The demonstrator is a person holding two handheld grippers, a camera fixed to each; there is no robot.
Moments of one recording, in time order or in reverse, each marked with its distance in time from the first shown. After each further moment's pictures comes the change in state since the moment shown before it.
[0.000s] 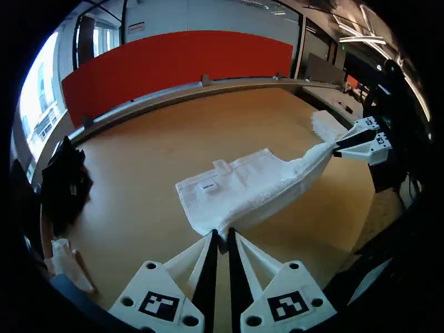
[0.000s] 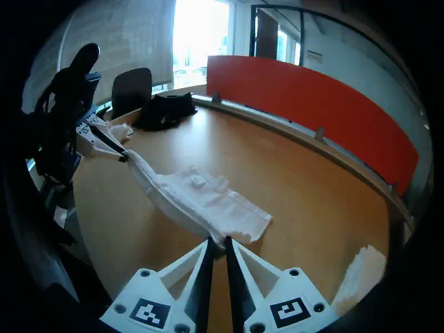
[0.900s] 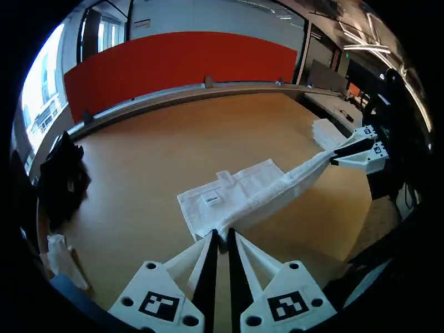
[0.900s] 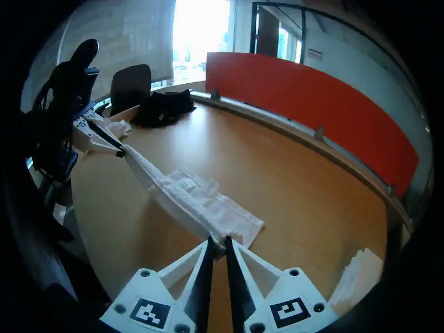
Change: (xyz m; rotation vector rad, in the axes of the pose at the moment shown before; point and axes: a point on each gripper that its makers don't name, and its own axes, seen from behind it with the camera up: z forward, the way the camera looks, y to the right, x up) left arm 0.008 -0.001 0.007 -0.011 0.006 -0.045; right arm 0.000 0.009 0.009 0.000 -0.036 -0.011
